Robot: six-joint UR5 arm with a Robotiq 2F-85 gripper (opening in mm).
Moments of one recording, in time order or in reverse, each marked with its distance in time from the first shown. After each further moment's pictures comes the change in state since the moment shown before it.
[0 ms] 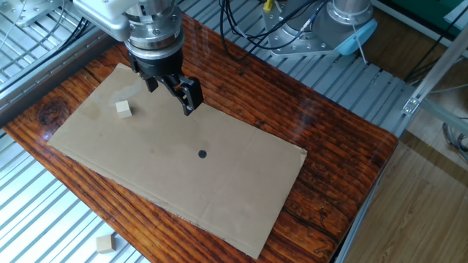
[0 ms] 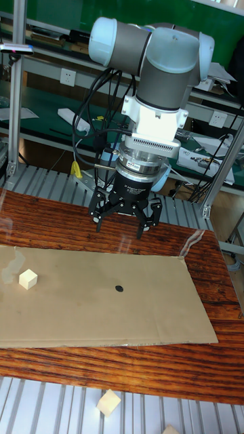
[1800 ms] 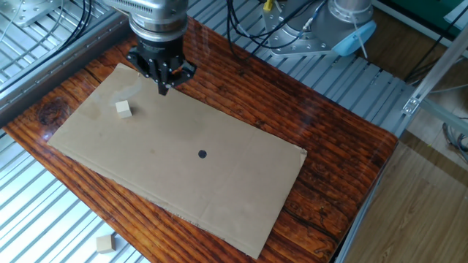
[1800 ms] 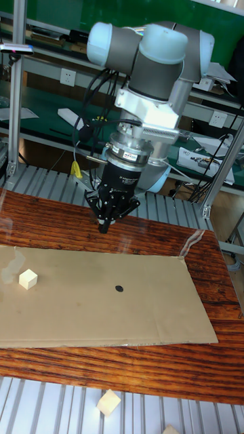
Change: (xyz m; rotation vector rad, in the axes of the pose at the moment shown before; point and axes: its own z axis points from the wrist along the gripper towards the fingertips) arm 0.012 -0.029 0.001 0.064 -0.096 -0.359
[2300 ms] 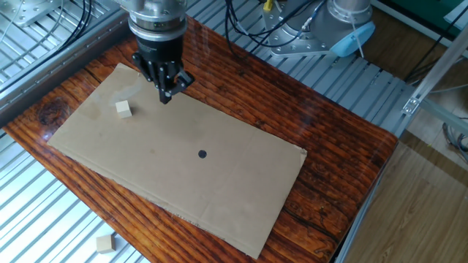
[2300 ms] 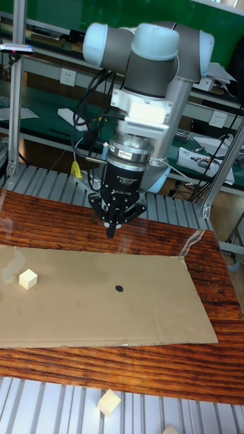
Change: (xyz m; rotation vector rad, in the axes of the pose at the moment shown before) arm -0.020 0.006 -0.001 -0.050 -0.079 0.342
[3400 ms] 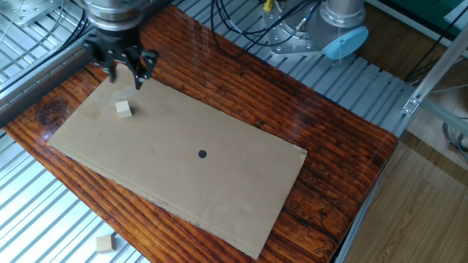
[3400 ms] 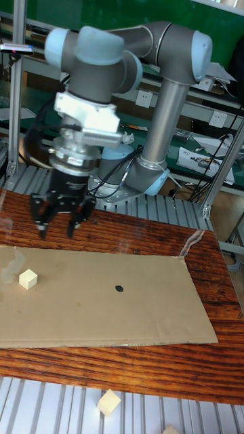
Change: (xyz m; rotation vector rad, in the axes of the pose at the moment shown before) arm 0.001 -0.130 0.026 0.082 0.078 -0.533
